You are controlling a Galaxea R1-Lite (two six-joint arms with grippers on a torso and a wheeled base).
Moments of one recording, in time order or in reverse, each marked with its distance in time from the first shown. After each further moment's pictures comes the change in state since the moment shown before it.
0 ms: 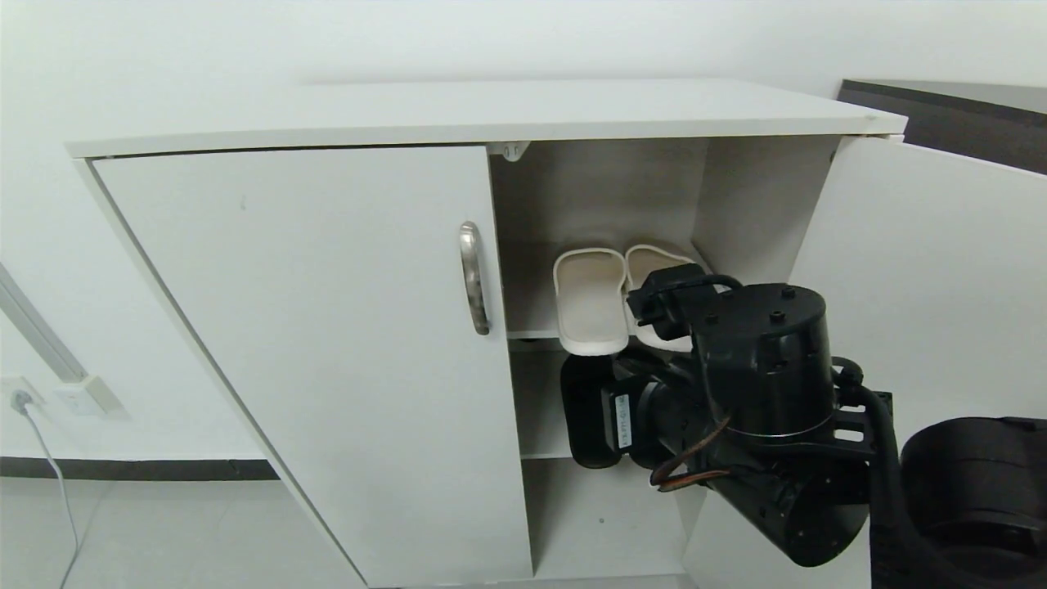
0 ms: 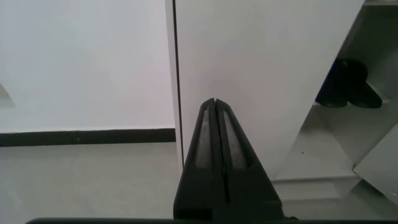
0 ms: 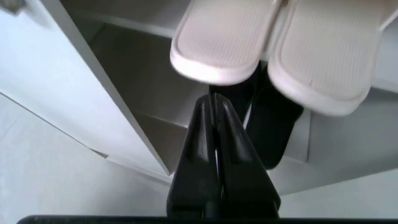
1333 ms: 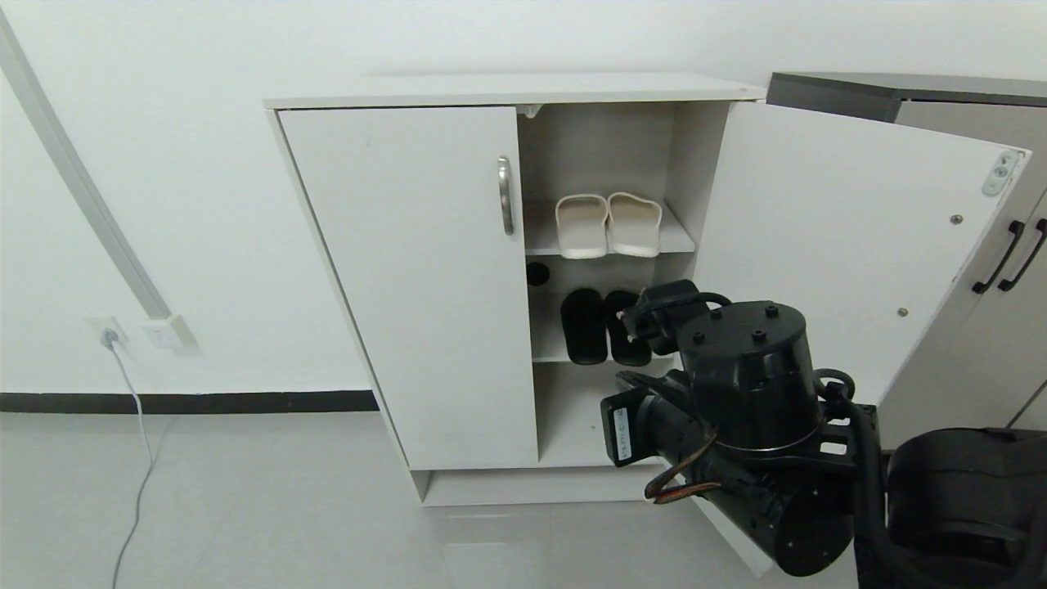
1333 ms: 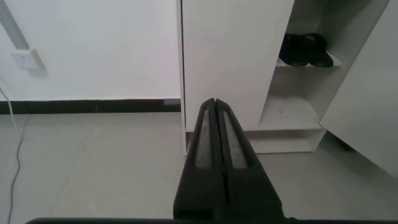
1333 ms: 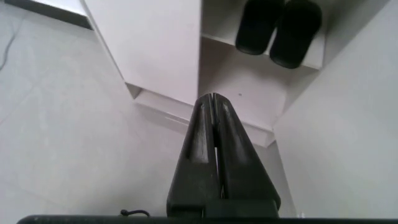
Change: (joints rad) left arm 0.001 0.000 0.000 0.000 0.000 -0.001; right arm -0.002 0.018 0.020 -0.005 -0.004 -0.002
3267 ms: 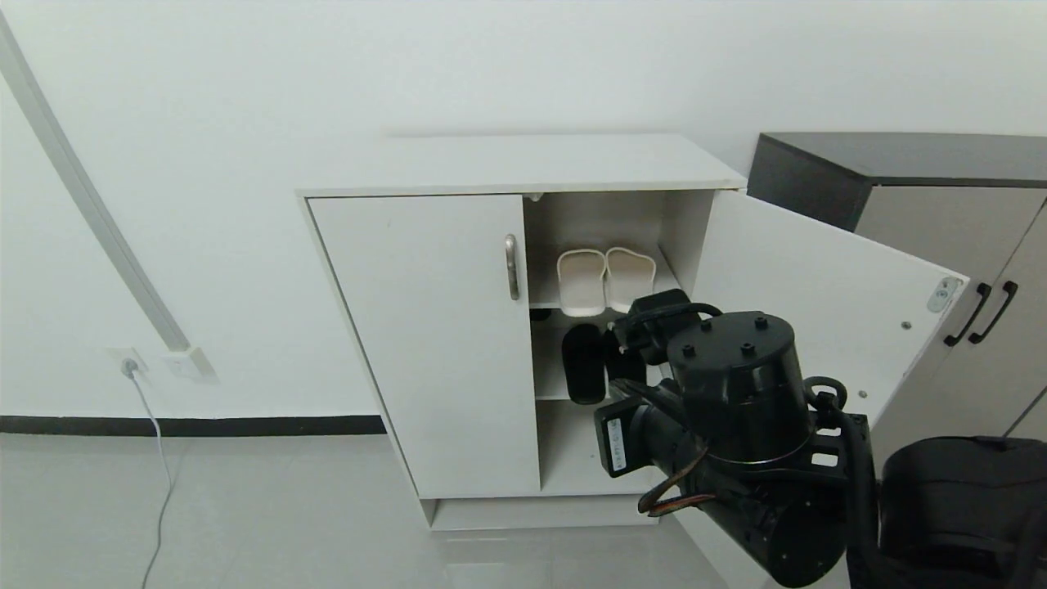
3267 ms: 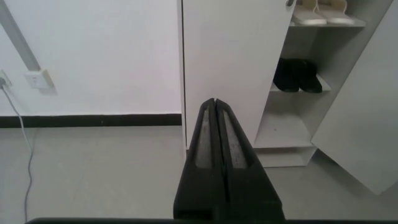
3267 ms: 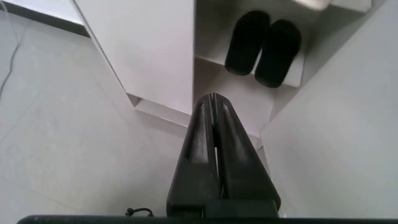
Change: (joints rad) left arm 0.000 0.000 0.000 0.000 0.000 0.000; right arm 0.003 0.012 0.005 0.000 0.003 -0.001
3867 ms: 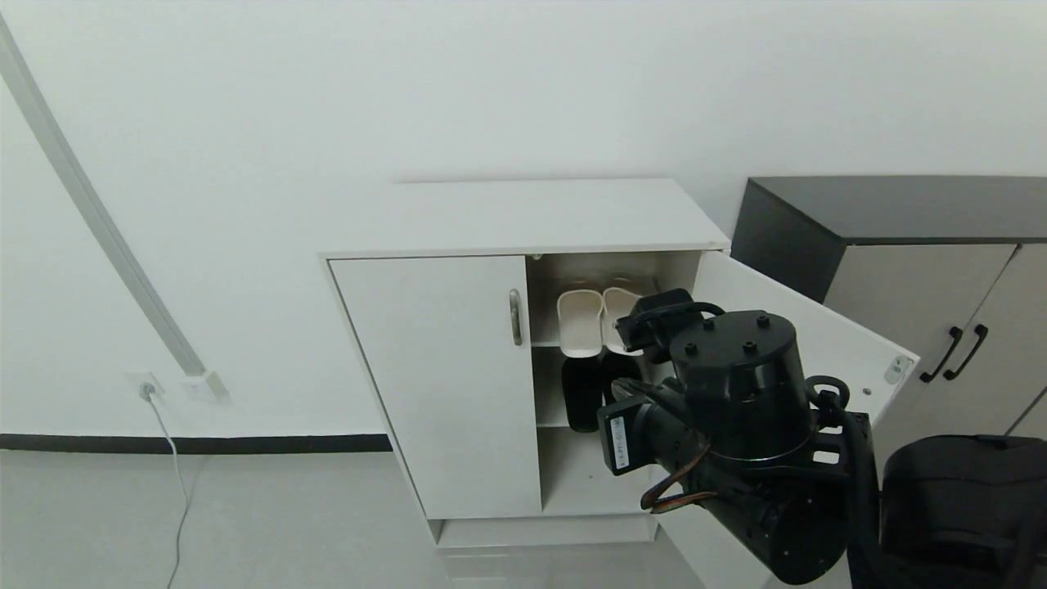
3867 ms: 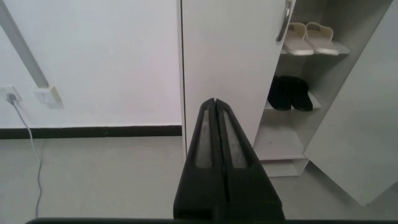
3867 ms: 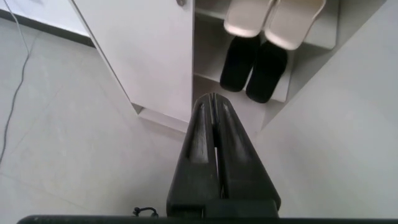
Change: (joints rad) left arm 0.000 0.000 0.000 0.000 0.000 0.000; right arm -0.002 0.001 0.003 0.000 0.000 0.000
